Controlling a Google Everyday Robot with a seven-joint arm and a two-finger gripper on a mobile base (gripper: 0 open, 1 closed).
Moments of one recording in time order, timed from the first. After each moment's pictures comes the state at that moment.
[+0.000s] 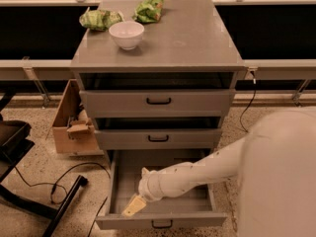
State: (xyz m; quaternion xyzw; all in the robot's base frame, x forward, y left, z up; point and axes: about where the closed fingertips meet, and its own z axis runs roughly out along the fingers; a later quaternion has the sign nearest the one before) arm 0.483 0.087 0.454 -0.53 0.78 0.19 0.28
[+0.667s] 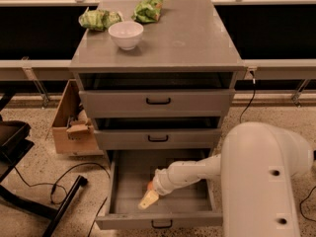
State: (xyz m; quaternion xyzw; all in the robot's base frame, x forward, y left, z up) arm 0.548 0.037 0.328 -0.51 0.80 0.19 0.23
